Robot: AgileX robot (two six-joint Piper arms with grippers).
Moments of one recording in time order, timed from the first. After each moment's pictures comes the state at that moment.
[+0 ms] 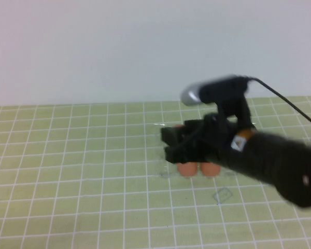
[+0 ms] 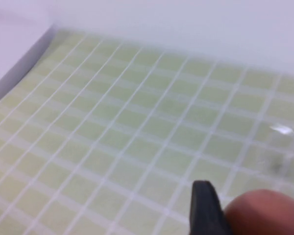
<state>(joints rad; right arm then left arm) 0.75 1.59 -0.97 0.42 -0.05 -0.16 0.00 -0.03 0.03 -0.08 0.34 0.17</state>
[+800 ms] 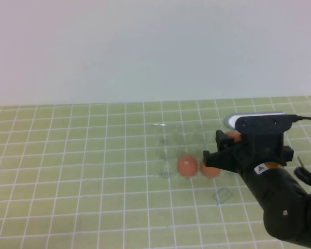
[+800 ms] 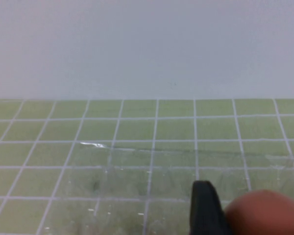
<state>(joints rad) 0.76 1.74 -0.73 0.90 -0.72 -0.44 0.00 -0.03 0.03 -0.08 0.34 0.17</state>
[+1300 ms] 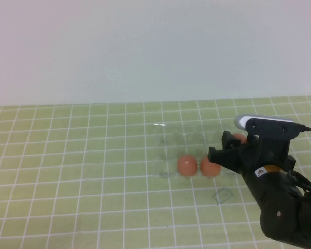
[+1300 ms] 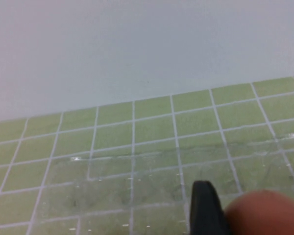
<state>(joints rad) 0.75 1.81 -0.72 0.91 -0.79 -0.27 0.00 -0.03 0.03 -0.08 0.34 0.17</state>
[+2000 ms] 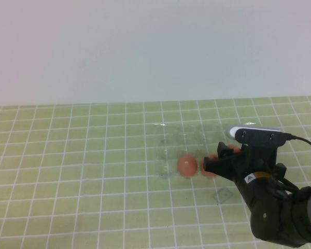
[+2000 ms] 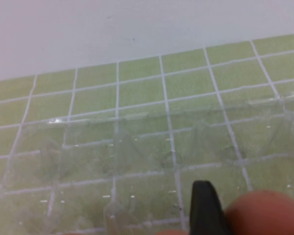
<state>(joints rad) 0.73 1.93 -0.76 0.86 -0.79 -0.21 0.00 -0.03 0.03 -0.08 0.34 0.17</state>
